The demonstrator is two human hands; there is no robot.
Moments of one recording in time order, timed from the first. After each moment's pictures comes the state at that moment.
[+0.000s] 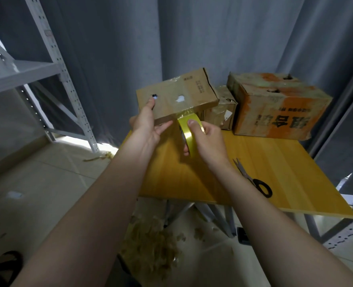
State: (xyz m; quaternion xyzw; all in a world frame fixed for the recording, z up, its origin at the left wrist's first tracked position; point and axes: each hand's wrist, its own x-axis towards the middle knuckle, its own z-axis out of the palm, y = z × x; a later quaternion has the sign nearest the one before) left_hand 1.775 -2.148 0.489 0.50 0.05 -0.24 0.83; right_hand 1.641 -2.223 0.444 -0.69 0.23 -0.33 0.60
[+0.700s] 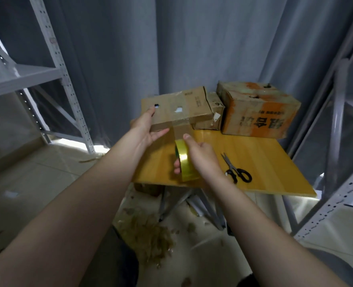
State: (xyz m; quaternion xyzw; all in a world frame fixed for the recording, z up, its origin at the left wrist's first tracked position) left_hand 1.747 -2.108 0.501 0.56 0.00 -0.31 0.77; right_hand 1.584 -2.153 0.467 -0.65 0.36 -0.20 0.64
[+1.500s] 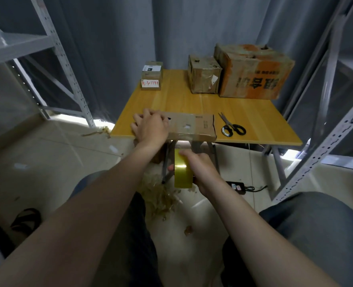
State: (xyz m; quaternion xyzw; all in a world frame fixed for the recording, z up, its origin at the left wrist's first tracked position) left_hand 1.686 -2.054 0.393 0.91 -0.30 0.07 0.29; right_hand 1.511 -2.069 0.389 -0.58 0.39 -0.12 0.70
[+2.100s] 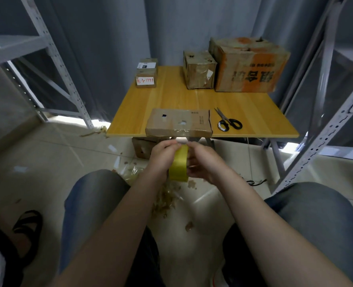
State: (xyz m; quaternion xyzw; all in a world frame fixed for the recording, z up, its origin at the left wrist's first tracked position) left_hand 1.609 -2.021 0.366 0.70 -0.12 -0.33 0.62; right_hand 1.507 -2.099 0.381 -0.59 0.45 -0.09 0.67
